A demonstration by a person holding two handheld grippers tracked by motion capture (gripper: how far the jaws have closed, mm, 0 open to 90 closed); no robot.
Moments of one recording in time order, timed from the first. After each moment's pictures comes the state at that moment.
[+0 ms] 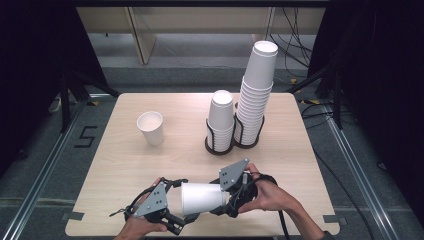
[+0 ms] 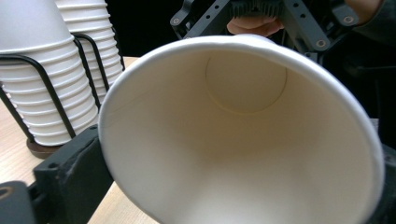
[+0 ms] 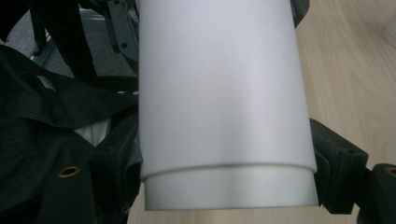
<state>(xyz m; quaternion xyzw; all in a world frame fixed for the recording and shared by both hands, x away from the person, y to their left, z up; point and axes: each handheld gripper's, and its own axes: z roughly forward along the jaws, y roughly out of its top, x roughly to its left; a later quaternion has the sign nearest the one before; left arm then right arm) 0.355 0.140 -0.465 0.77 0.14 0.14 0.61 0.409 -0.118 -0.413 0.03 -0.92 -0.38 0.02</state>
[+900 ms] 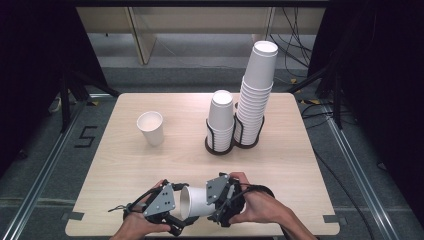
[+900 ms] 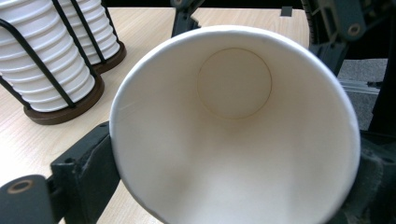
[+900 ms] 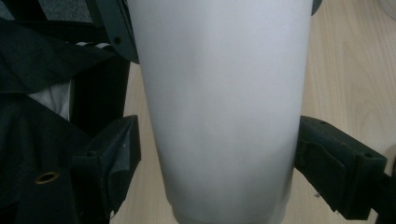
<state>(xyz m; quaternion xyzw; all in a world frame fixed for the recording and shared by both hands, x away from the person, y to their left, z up) 0.352 0.133 -0.455 0.84 0.13 0.14 0.51 0.384 -0.089 -0.414 0.03 -0.96 -0.27 -0.07</state>
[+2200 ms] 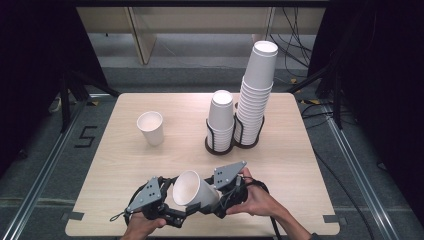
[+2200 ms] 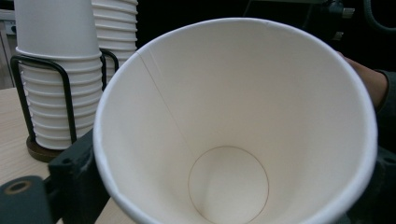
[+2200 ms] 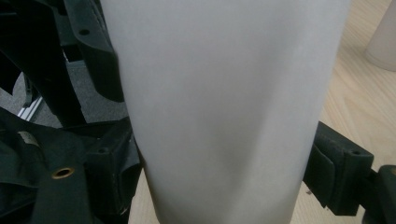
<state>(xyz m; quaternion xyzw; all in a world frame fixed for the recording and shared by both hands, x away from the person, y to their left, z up) 0.354 0.139 -0.458 0.71 0.22 0.11 0.66 0.408 -0.100 -0.432 -0.02 -0.89 -0.46 0.01</state>
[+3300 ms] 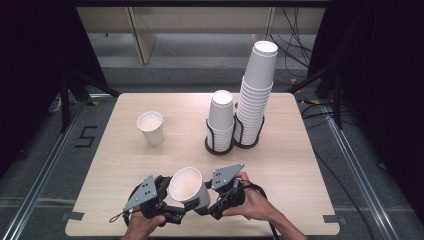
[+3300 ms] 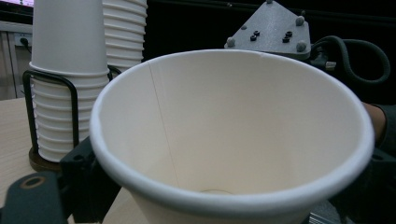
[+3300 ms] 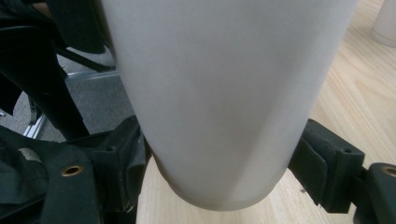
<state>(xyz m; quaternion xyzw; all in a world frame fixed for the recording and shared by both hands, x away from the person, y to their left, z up) 0.356 0.143 -0.454 0.67 0.23 0.11 0.69 0.406 -0.095 -0.447 -0.06 -0.88 -0.47 0.03</state>
